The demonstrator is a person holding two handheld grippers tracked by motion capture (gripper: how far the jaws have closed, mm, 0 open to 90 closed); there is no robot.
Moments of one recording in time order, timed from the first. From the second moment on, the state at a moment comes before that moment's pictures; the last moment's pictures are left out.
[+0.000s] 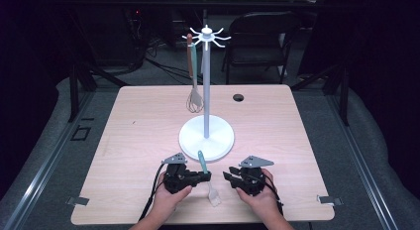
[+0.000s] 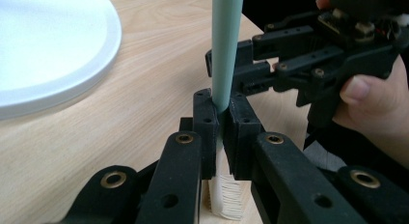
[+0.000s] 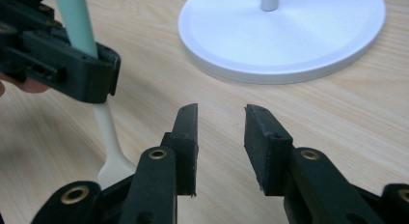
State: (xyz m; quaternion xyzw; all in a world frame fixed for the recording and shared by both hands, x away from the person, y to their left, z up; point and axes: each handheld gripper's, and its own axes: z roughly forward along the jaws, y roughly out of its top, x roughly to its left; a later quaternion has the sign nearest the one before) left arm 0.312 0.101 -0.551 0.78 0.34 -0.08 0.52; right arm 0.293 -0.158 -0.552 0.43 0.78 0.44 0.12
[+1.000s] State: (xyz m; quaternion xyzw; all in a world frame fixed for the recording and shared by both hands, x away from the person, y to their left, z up) left arm 0.360 0.109 -0.450 0.83 0.26 -0.02 0.49; right arm 0.302 -0.178 -0.552 0.45 0.77 0.44 0.14
